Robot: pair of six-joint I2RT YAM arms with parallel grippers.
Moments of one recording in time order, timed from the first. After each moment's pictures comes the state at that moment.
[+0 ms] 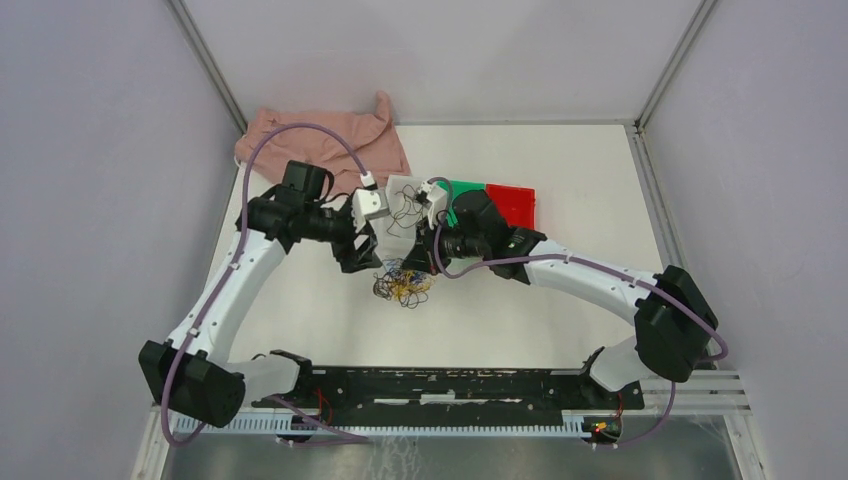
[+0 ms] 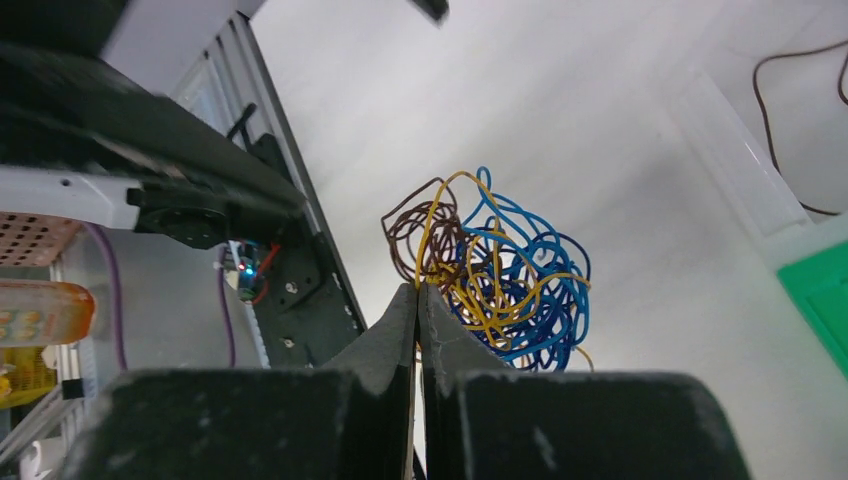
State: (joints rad) left arm -0.30 1.23 1.24 -0.97 0.71 0.78; right arm 0.85 1.49 1.04 -0.03 -0.44 0.37
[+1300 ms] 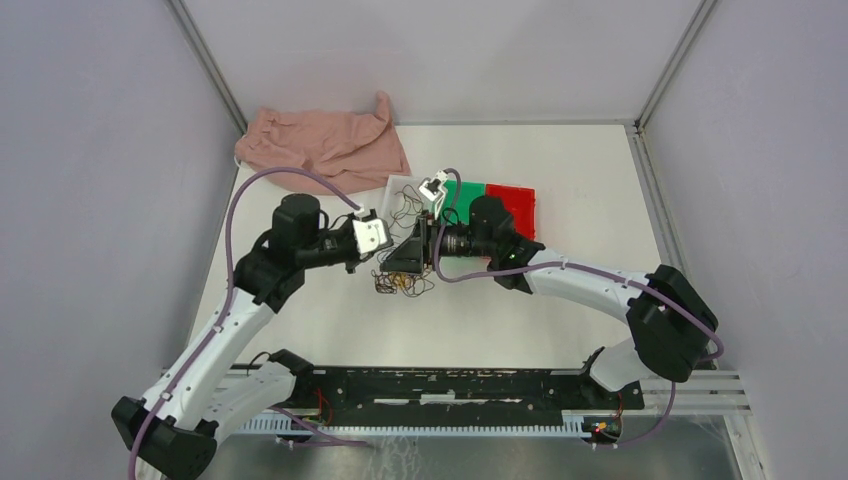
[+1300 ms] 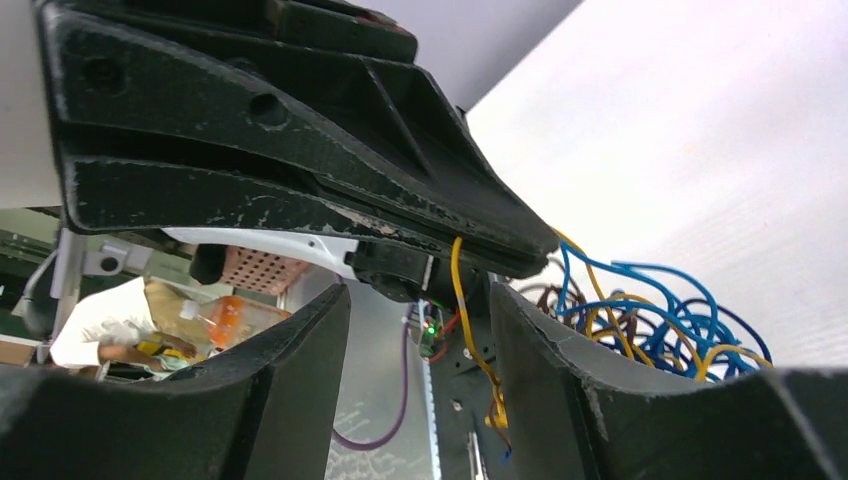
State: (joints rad) left arm -0.47 0.90 0.91 -0.48 0.63 0.71; right arm 0.85 1.49 0.92 0.48 -0.66 0.78
